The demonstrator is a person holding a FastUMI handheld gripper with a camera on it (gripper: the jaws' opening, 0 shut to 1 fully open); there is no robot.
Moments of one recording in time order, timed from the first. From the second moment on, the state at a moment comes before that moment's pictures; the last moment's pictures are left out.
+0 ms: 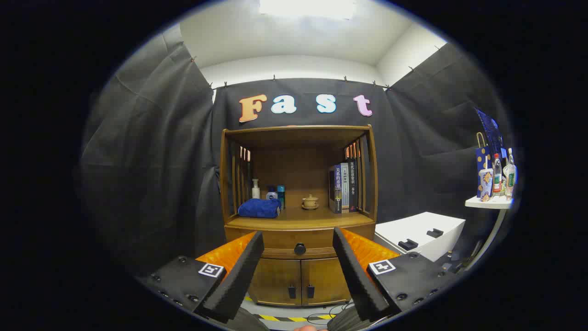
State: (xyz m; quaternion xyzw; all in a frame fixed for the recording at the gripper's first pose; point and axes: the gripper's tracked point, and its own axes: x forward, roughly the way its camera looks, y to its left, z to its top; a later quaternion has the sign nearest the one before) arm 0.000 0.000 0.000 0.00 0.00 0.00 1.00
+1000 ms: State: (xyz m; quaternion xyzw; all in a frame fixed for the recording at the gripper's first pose) arm -0.004 0.000 0.000 0.00 -0.01 0.00 1.00
